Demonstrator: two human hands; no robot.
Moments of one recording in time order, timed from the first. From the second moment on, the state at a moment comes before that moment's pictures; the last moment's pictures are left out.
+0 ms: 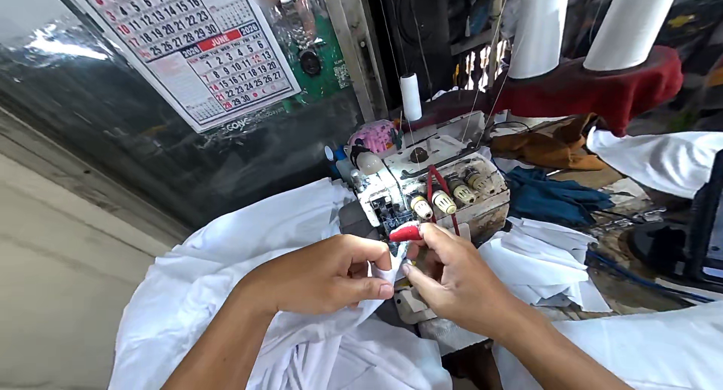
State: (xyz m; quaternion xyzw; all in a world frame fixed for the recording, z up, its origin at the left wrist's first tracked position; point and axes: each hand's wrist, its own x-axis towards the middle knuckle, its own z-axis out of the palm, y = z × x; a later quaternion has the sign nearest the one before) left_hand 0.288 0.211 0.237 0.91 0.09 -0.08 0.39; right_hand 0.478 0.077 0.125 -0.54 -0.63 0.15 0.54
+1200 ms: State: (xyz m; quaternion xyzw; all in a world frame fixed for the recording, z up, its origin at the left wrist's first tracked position) left_hand 0.294 0.192 0.235 0.99 0.09 -0.01 0.07; right_hand 0.494 0.067 0.122 -0.41 -0.58 0.57 0.40
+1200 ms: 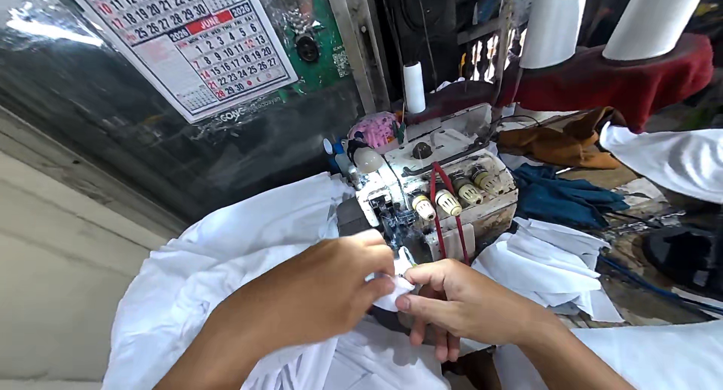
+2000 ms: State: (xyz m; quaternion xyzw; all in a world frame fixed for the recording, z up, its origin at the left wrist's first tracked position) left_hand 0.248 0.217 0.159 0.95 0.29 0.15 0.04; right_hand 0.465 0.066 0.113 -0.51 -0.71 0.38 0.31
